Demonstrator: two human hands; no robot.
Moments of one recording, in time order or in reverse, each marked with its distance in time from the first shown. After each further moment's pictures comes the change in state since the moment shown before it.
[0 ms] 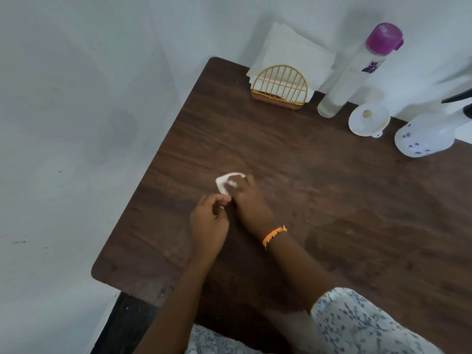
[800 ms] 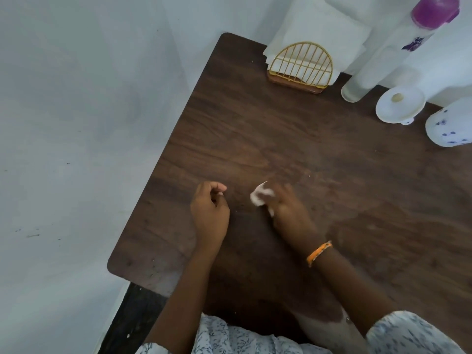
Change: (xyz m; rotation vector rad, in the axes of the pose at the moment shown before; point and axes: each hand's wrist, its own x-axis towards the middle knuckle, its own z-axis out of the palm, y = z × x) left_hand 0.022 -0.017 -0.012 -0.007 0.098 -0.073; right_hand -0.039 0.018 -0.009 -0.007 0.046 0.006
